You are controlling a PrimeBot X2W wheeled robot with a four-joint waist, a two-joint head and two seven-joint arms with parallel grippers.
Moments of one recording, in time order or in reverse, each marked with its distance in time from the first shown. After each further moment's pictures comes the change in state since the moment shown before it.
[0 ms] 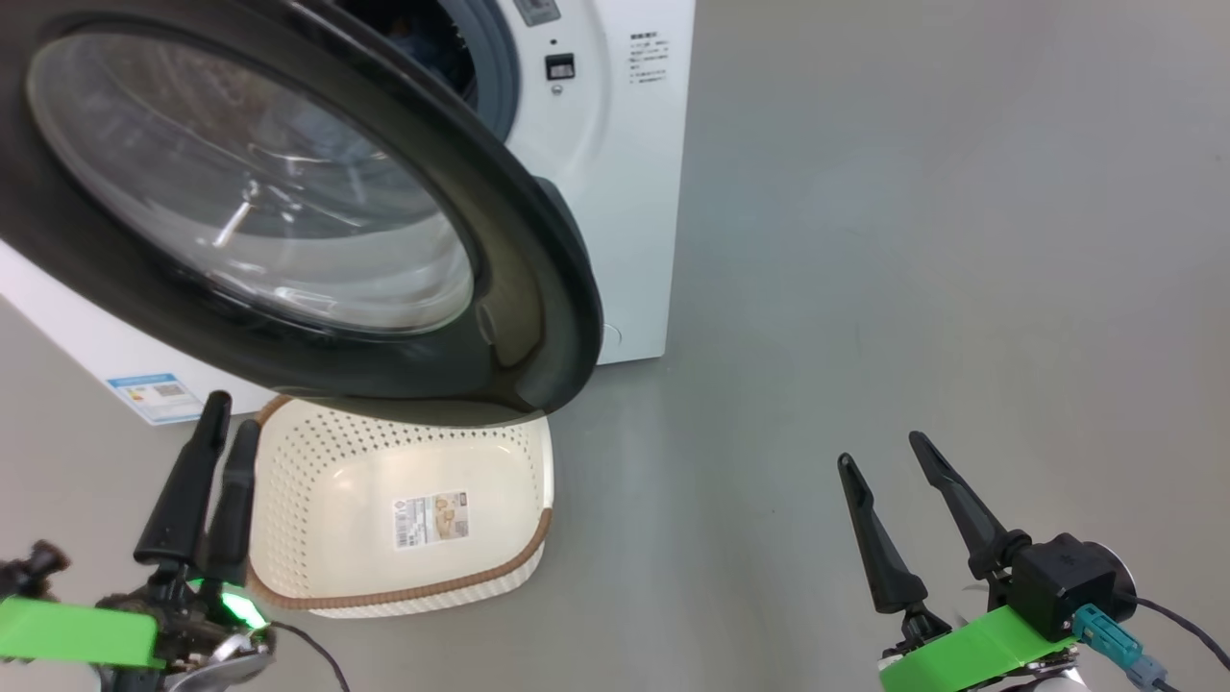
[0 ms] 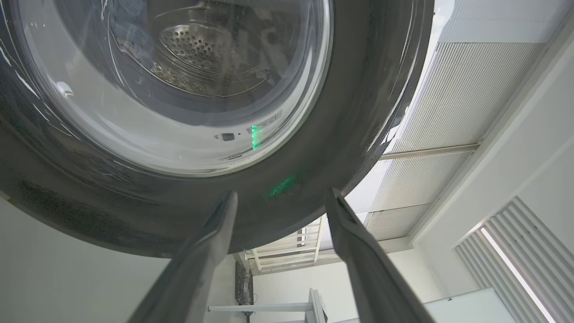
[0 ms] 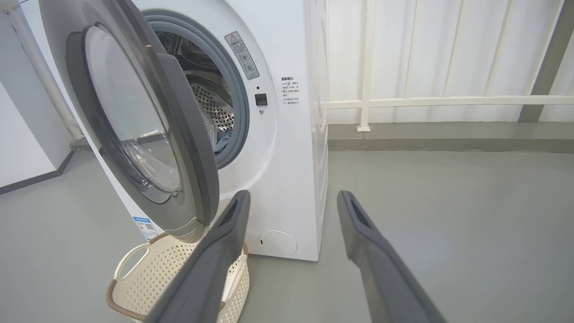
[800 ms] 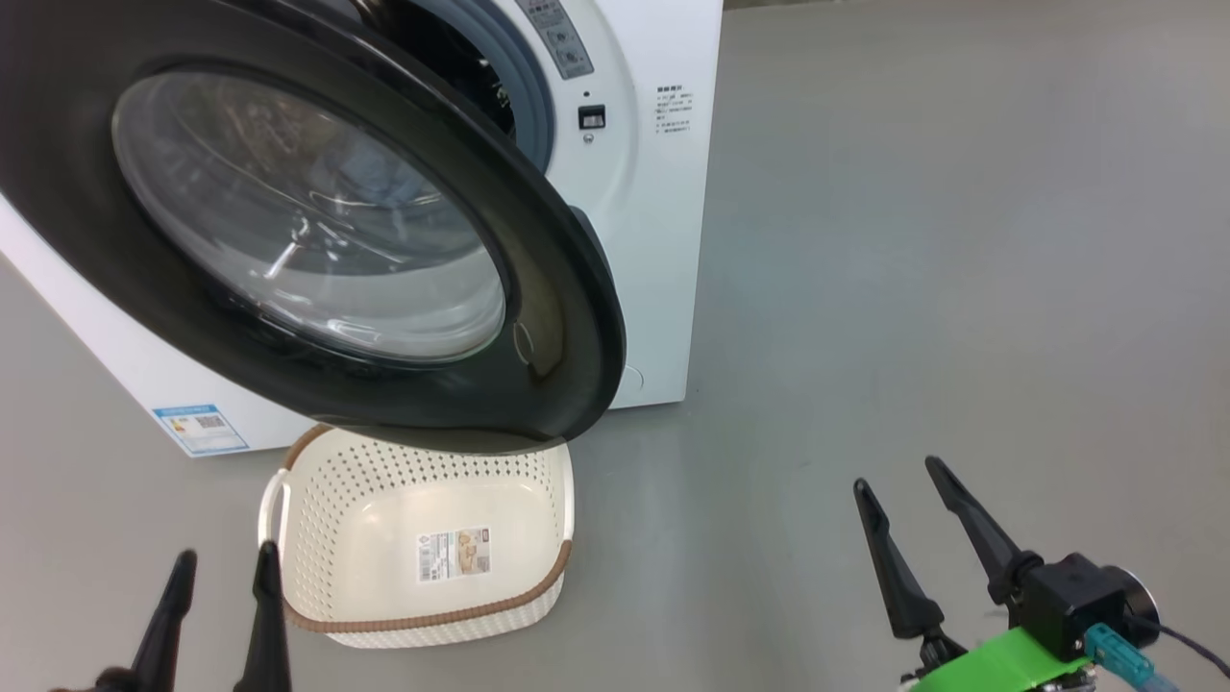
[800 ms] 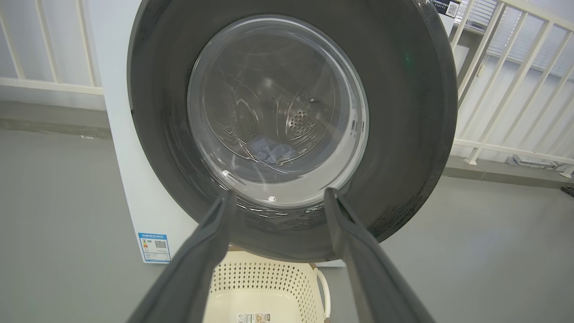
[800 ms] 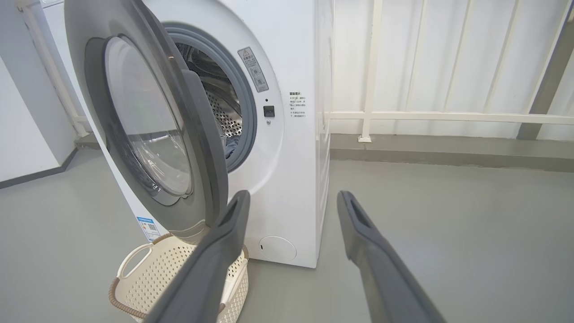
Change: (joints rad) left arm 0.236 0.179 -0.219 -0.053 1.190 0.162 -0.538; right arm 0.049 -0.009 -0.021 -0.039 -0.017 0.000 0.038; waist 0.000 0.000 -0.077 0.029
